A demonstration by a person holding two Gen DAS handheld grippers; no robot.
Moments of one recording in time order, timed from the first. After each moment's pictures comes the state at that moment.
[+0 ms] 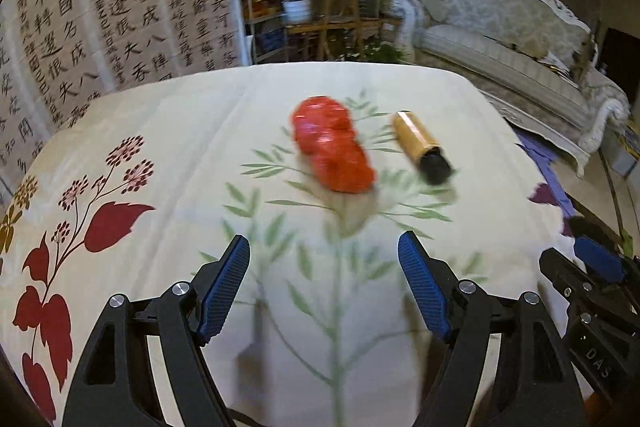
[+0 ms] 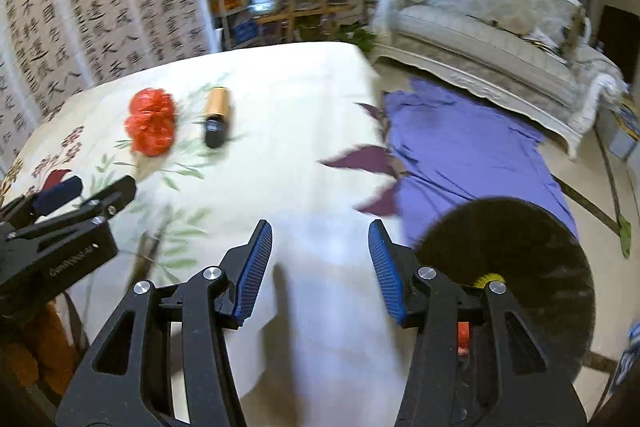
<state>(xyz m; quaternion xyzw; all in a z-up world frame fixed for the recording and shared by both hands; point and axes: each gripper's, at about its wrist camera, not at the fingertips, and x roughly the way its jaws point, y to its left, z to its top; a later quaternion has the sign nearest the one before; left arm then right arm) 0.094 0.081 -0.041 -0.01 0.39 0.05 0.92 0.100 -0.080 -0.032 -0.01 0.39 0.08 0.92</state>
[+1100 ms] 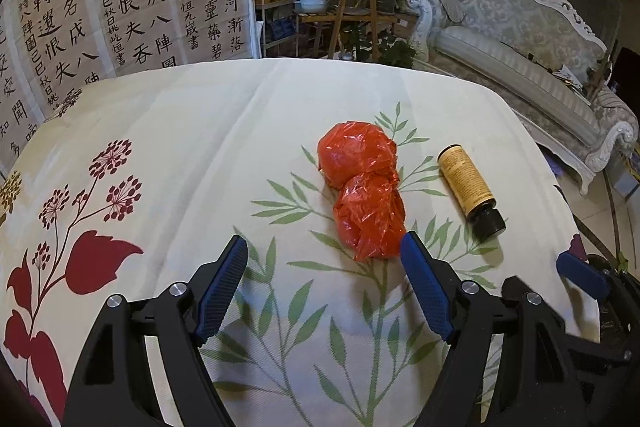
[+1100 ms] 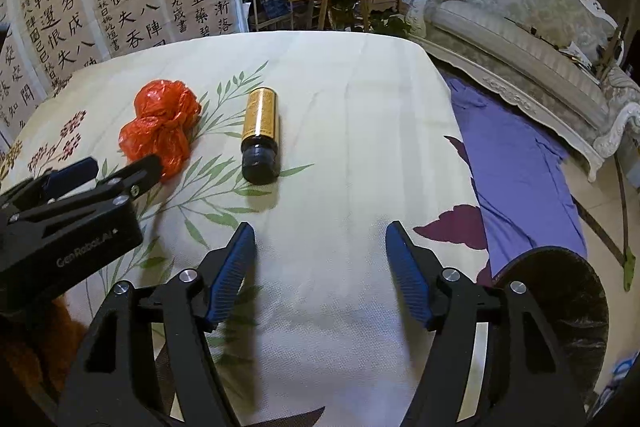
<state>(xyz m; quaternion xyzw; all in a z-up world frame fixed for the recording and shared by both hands) 0.137 0.109 -0.045 -0.04 0.41 0.06 0.91 0.158 -0.041 -0.040 -0.03 0.43 0.11 0.90</state>
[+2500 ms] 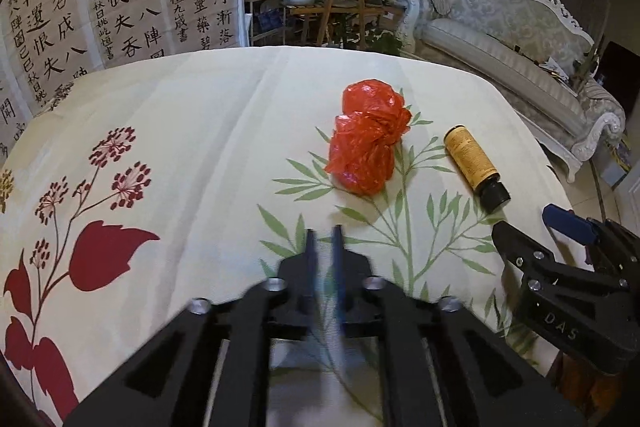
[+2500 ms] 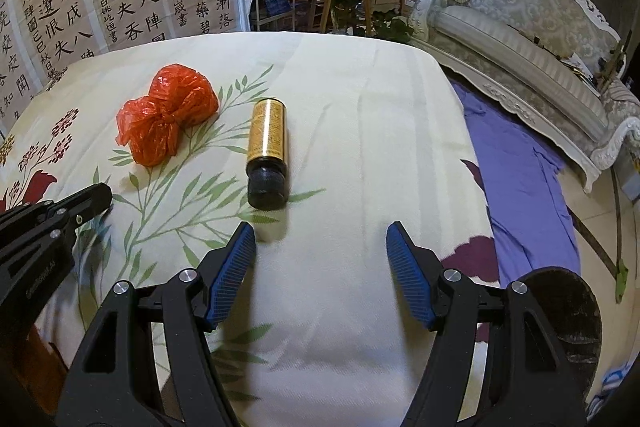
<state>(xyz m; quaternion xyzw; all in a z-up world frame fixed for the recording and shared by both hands) 0.127 0.130 -0.047 -0.04 0.42 0.03 0.90 0.172 -0.018 -0.043 -0.06 0.43 0.11 0.89</state>
